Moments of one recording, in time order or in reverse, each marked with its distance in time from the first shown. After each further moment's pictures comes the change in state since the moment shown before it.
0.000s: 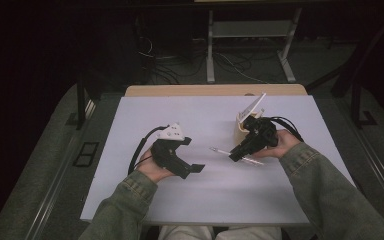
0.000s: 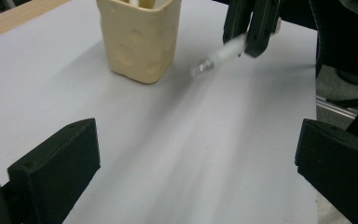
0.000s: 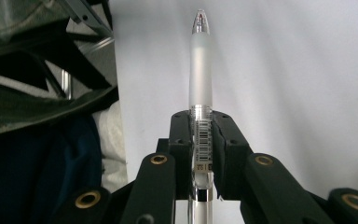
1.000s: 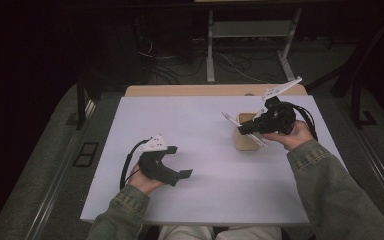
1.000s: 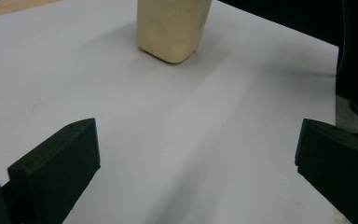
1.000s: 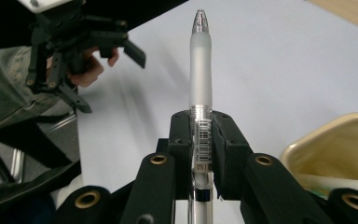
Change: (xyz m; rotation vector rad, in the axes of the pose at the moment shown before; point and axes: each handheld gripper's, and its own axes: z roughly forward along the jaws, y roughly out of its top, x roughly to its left) left arm 0.003 -0.052 -0.012 -0.095 0.072 -0.129; right arm -0.007 -0.012 -0.051 -0.343 -0.187 0.057
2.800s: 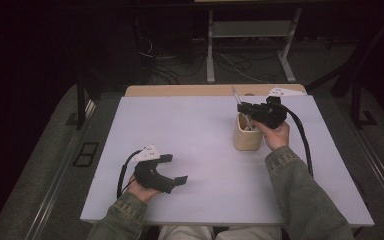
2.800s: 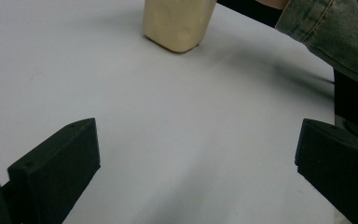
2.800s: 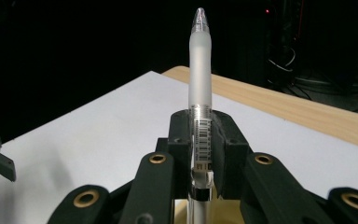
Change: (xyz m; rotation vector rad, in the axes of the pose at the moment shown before) left arm 0.002 -0.032 -0.004 -0.048 0.001 -0.069; right arm -0.065 -0.031 0.040 -0.442 -0.256 0.076
